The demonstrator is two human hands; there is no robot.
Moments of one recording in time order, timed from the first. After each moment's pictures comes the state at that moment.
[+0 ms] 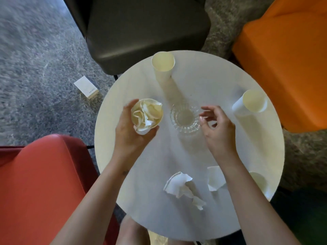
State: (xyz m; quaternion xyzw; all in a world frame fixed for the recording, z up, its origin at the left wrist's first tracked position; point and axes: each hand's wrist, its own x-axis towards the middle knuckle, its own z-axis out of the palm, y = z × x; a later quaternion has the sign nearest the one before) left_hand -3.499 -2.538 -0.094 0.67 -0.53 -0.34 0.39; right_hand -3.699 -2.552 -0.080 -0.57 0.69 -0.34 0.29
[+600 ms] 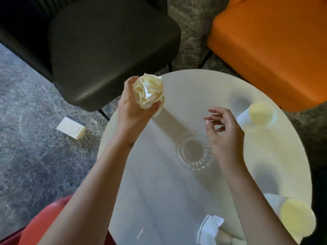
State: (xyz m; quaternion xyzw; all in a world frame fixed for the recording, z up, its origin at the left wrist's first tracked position) left_hand -3.511 -2.734 -0.082 0.61 -0.62 -0.38 0.32; right_hand -3.679 -2.627 -0.088 -0.44 0.76 -0.42 0.23
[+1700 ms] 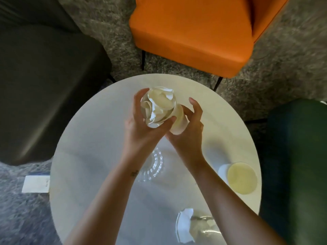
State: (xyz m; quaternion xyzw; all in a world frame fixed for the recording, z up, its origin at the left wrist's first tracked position) left_hand -3.656 -2.675 -0.064 0.38 -0.73 -0.50 0.27; right_hand -3.740 -2.603 -0.133 -0.29 0.81 -0.50 0.08
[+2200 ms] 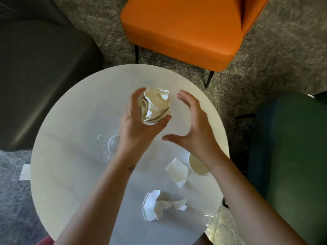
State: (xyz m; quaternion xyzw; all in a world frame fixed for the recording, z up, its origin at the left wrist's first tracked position) left_hand -3.690 -2.597 -0.062 0.43 -0.75 -0.45 0.23; right_hand -3.805 -2.497 -0.086 -0.45 0.72 -0.47 0.24
